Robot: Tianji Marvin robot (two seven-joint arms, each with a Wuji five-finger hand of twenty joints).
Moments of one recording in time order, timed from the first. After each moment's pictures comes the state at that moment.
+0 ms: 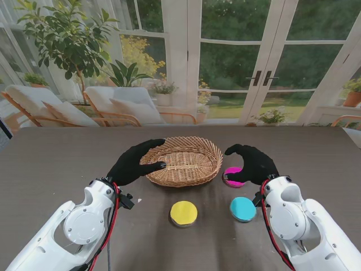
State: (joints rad) left arm 1.59 -1.13 -1.23 -1.74 0.43 -0.16 0.07; right arm -1.61 -1.09 1.34 -1.79 -0.72 0.09 0.05; left_hand 0.83 -0.23 0.01 -0.01 0.47 0.11 0.09 0.32 0.50 0.21 0.07 0.26 0.37 0.36 0.10 0.32 0.13 0.39 0.26 0.61; right_hand 0.26 -0.92 1.10 -0.15 0.41 -0.13 0.73 0.27 0.53 0.16 0.49 0.27 0.74 0.26 0.49 0.42 0.57 0.36 0.97 0.59
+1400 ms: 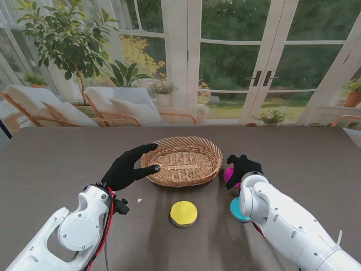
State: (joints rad) left arm 1.66 -1.13 -1.27 -1.79 0.42 -0.10 0.06; right arm -1.13 -1.10 0.80 -1.22 -0.80 0.50 0.04; left_hand 0.83 -0.23 0.02 -0.01 0.47 0.14 0.09 0.32 0.50 0.24 0.06 0.26 0.36 0.37 0.10 0.32 0.11 0.40 0.23 0.64; right_hand 0.21 -1.06 1.14 -0.19 0.13 -0.22 0.72 0.41 0.27 0.14 0.67 0.42 0.80 0.08 1.13 0.60 0.57 0.23 1.37 0.77
